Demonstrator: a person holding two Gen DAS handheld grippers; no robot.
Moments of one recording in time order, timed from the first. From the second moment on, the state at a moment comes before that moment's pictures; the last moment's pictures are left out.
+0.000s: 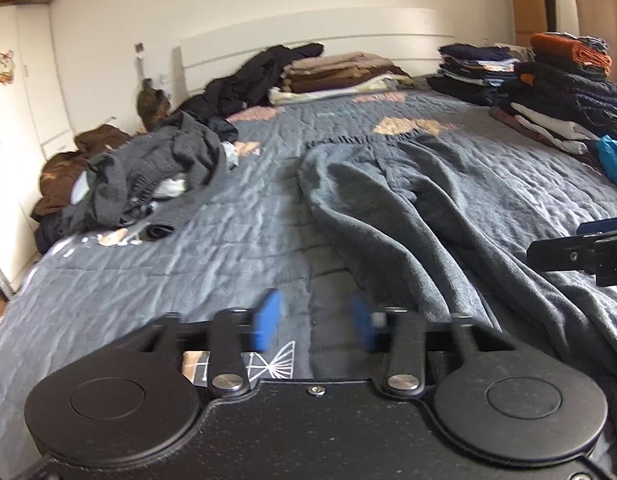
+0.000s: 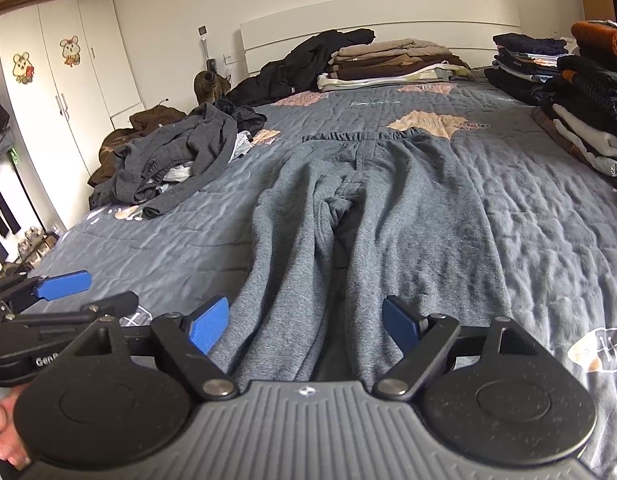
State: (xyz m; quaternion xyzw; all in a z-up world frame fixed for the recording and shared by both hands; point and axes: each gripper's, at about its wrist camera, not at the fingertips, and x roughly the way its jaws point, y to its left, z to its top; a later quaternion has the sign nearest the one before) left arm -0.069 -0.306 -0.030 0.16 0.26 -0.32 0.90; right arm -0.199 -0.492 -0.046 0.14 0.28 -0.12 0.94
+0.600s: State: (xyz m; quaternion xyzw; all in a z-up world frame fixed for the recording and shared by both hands) left arm -0.048 -0.336 -0.077 0.17 0.37 -0.44 0.80; right arm -0.195 -0.493 -0.067 0.13 0.33 -0.11 0.93
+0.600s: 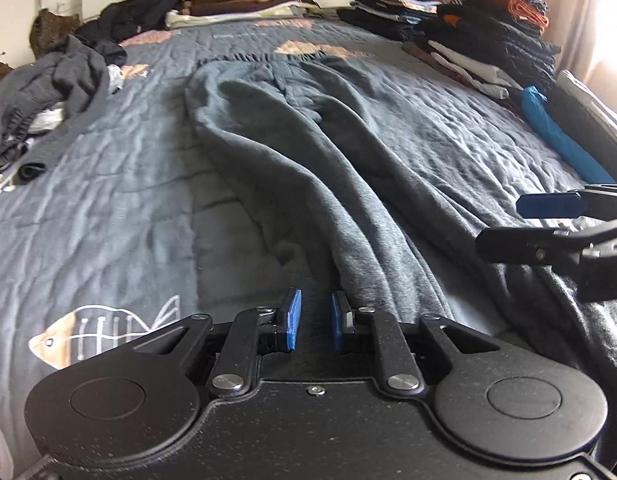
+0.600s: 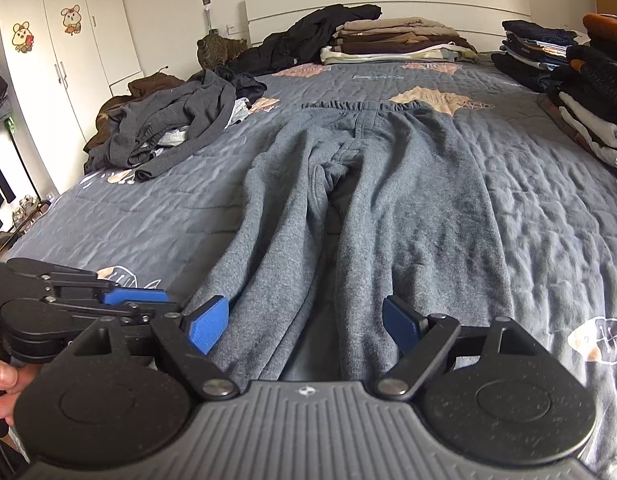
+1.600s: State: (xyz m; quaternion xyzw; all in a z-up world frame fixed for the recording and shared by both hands) left arm -0.003 -0.289 -0.073 0.18 0.42 -0.35 0.81; right arm -0.193 -0.490 -0.088 0.13 0.36 -0.09 0.92
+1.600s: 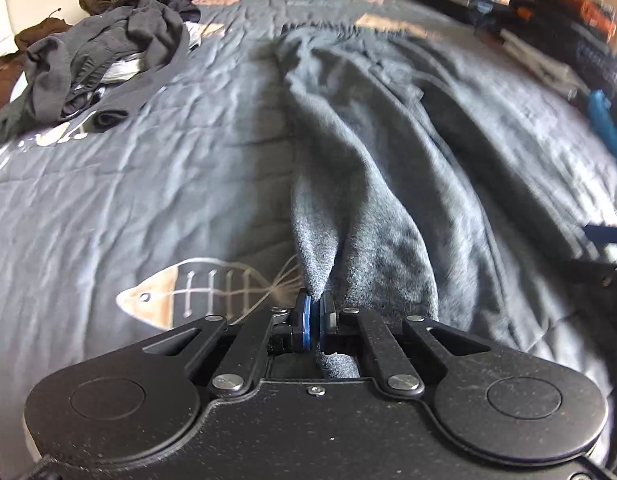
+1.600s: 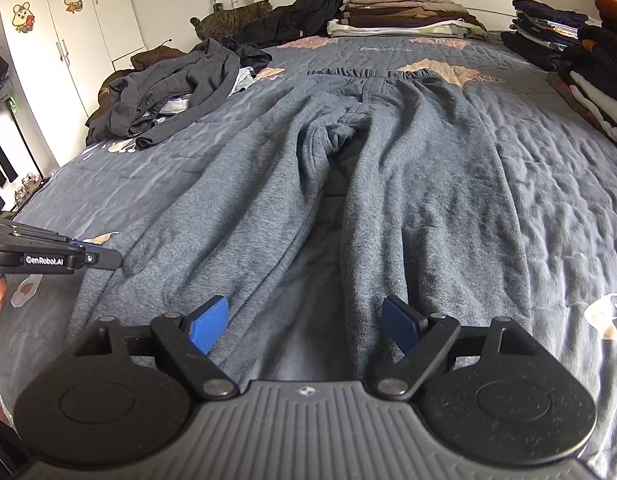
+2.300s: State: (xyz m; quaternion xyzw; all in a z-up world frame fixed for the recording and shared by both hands) left arm 0.014 -0.254 -0.057 0.09 0.42 -0.36 0.83; right arm -0.187 -0.470 -0.098 0.13 0.38 -0.05 0.91
